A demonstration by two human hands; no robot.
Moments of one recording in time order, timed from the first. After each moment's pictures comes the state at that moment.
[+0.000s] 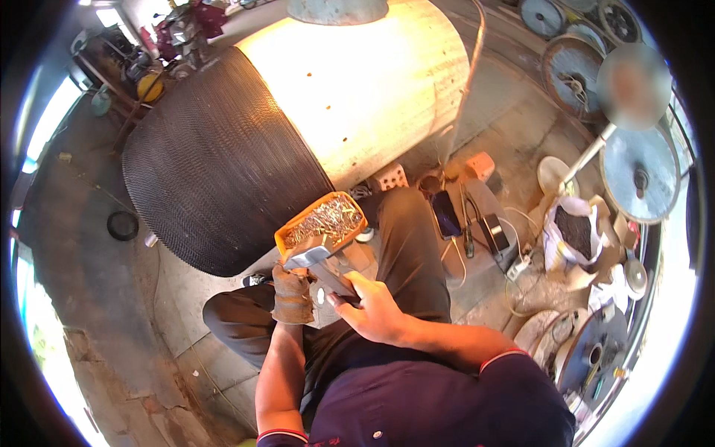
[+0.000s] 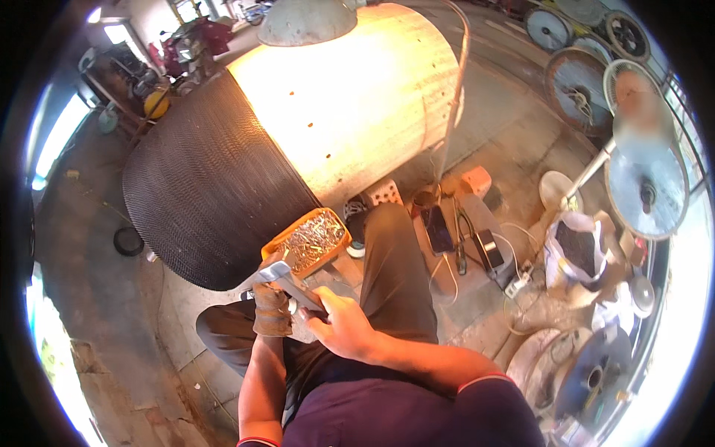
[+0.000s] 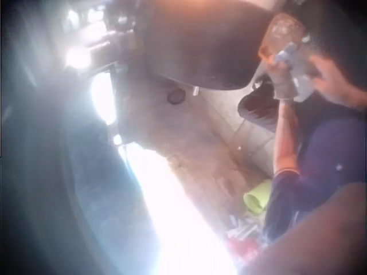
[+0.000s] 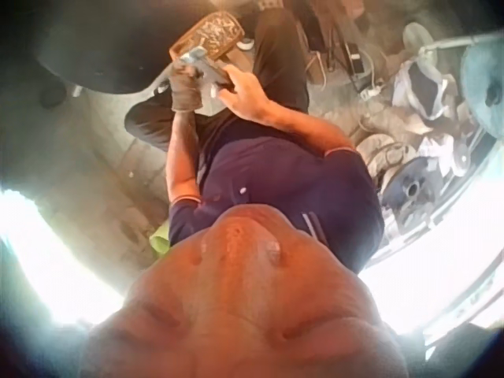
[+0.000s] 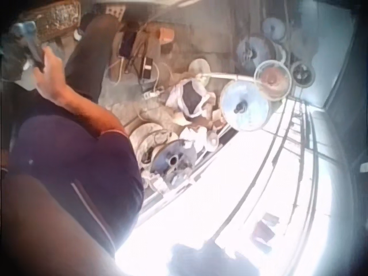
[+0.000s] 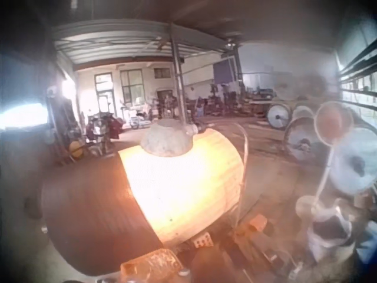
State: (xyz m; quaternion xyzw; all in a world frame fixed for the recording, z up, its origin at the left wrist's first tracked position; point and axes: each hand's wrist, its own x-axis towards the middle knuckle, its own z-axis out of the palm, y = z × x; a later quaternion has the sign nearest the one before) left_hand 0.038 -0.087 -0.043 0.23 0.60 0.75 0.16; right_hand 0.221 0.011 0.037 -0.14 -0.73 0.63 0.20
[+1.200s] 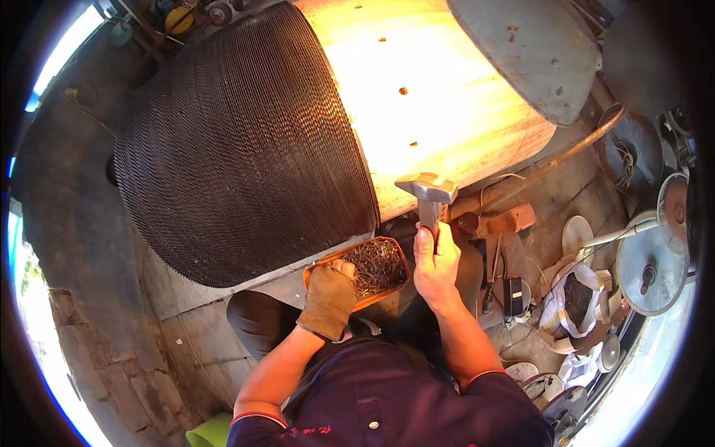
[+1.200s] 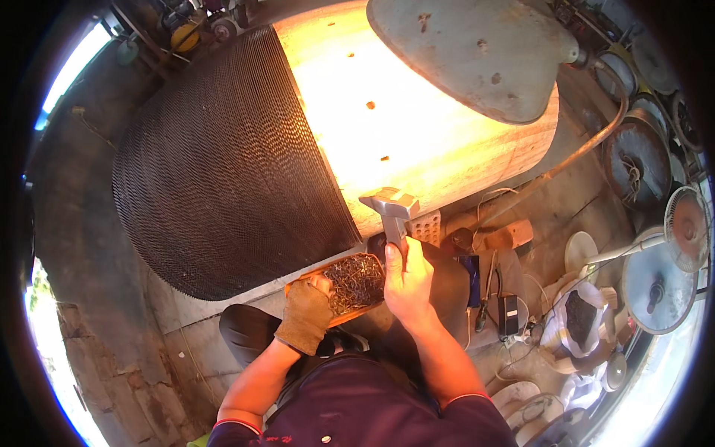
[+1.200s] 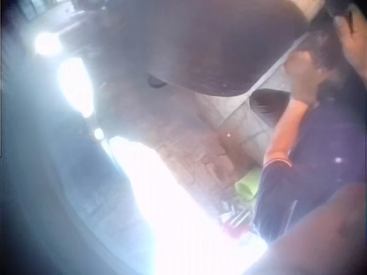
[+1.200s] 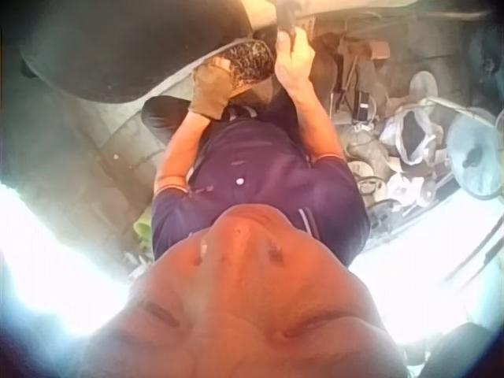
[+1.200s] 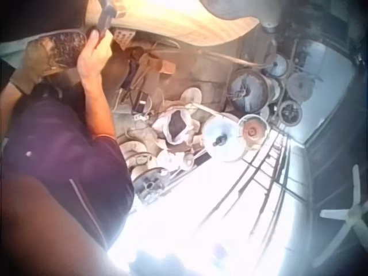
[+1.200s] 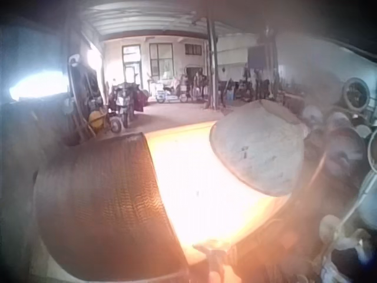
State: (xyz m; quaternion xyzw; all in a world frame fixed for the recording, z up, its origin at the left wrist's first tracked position) left_hand -0.018 -0.026 -0.013 0.46 0.87 0.15 0.02; right_hand 0.079 0.158 0.007 -0.27 -0.73 0.52 0.36
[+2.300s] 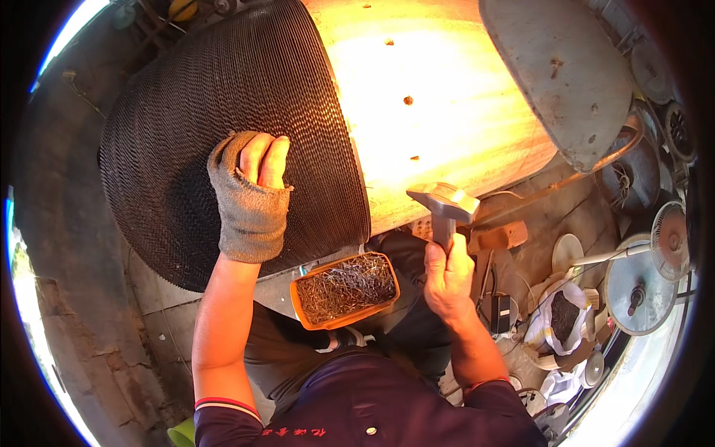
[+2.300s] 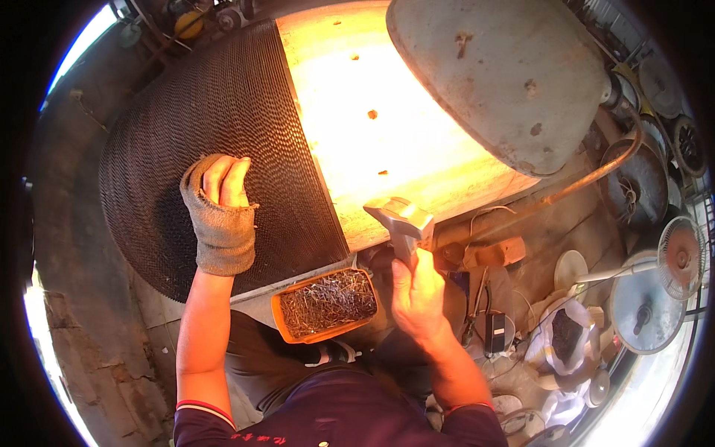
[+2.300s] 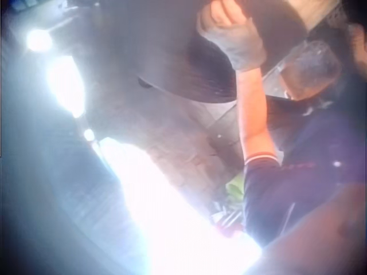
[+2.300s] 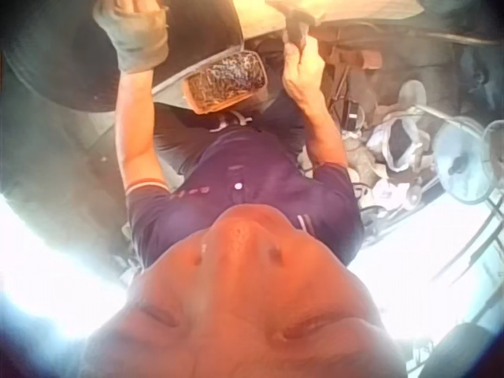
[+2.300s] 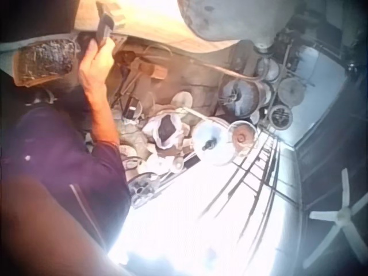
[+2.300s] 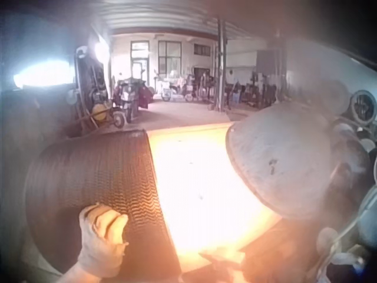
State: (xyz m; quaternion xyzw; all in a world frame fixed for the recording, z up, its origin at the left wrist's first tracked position) left_hand -0.174 0.020 0.114 0.47 0.73 0.17 -0.47; right_hand 0.087 0.193 0.042 -0.21 -0.80 0.46 0.31
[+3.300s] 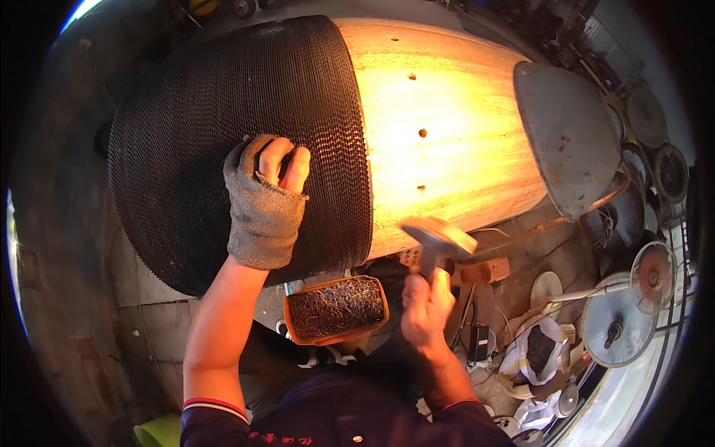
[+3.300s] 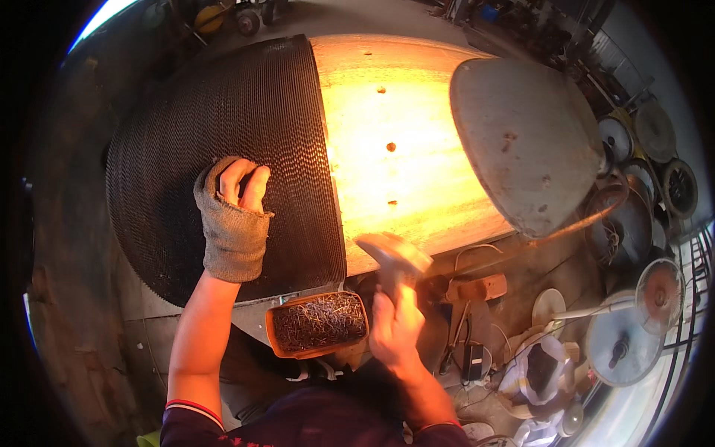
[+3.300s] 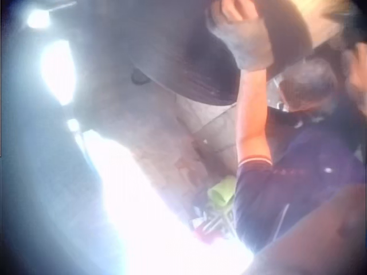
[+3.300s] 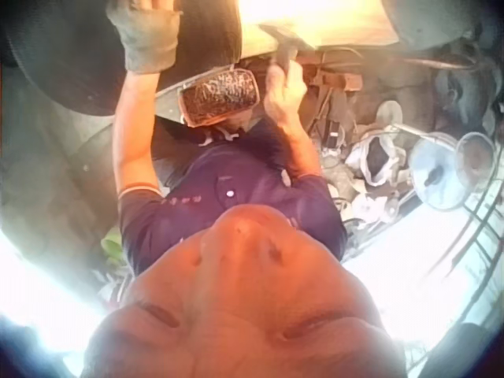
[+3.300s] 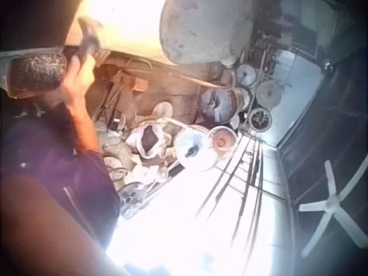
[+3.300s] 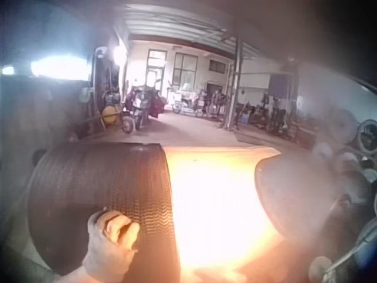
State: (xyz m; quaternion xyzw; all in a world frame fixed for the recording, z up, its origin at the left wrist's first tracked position) left_hand -0.189 0.027 0.111 0.44 0.73 0.20 -0.49; right_hand 0.068 0.161 0.049 -0.21 -0.75 0.49 0.38
